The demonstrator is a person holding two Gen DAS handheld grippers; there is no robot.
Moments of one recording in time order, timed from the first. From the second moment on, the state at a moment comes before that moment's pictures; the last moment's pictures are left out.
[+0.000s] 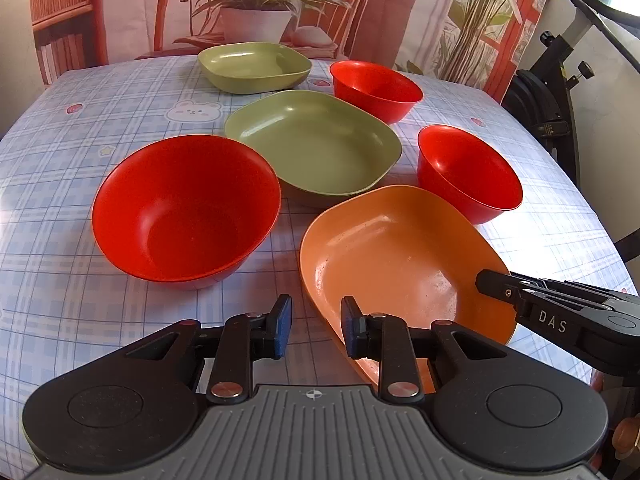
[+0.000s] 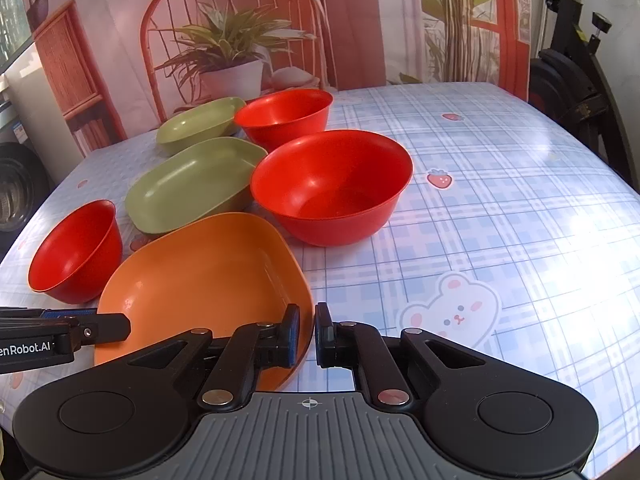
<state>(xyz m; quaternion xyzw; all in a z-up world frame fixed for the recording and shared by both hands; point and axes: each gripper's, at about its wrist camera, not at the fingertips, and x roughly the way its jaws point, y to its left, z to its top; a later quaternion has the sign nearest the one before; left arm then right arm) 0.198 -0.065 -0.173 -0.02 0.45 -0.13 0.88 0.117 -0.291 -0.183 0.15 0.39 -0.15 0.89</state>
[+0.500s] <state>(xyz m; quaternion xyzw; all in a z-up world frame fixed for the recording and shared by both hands) 0.194 -0.063 -0.175 -0.03 0.45 -0.13 0.88 0.117 -0.290 -0.182 0.16 0.39 -0.15 0.90</state>
